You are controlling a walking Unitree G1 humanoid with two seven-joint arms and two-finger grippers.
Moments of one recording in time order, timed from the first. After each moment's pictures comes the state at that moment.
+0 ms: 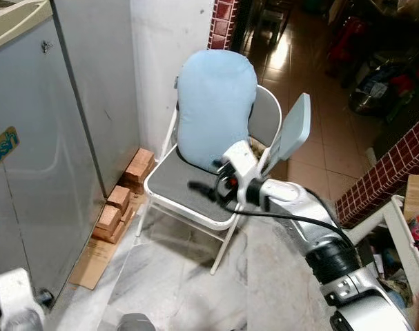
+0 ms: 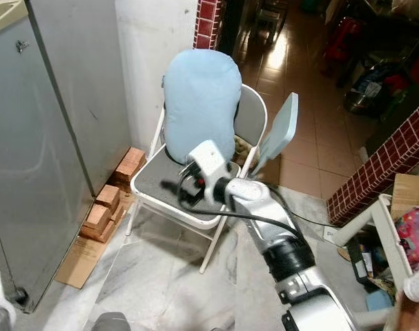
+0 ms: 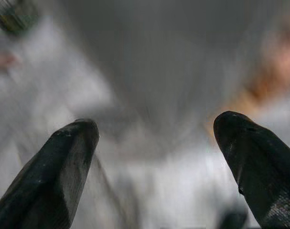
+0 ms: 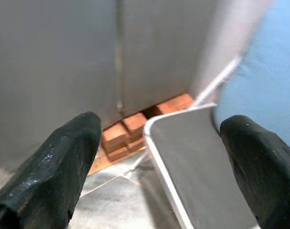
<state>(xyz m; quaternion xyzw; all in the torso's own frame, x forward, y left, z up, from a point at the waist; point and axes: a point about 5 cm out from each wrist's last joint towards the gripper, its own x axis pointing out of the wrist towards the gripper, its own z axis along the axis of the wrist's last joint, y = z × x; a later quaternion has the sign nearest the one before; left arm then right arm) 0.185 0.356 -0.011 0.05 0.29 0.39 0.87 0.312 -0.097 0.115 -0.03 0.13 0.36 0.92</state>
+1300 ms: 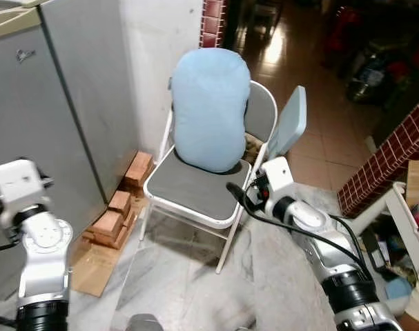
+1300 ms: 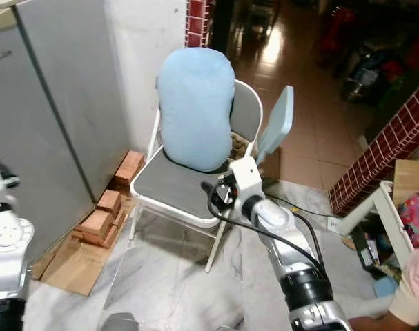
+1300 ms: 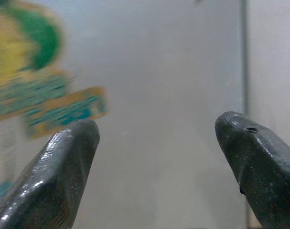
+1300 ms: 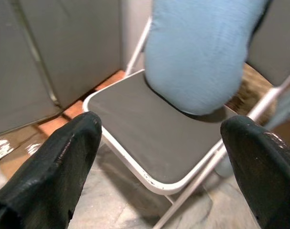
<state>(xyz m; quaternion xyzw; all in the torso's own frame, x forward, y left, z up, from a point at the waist) 0.261 0.268 0.127 0.16 -0.02 0.36 0.92 0.293 -0.136 0.076 -0.03 0.16 0.24 0.96</state>
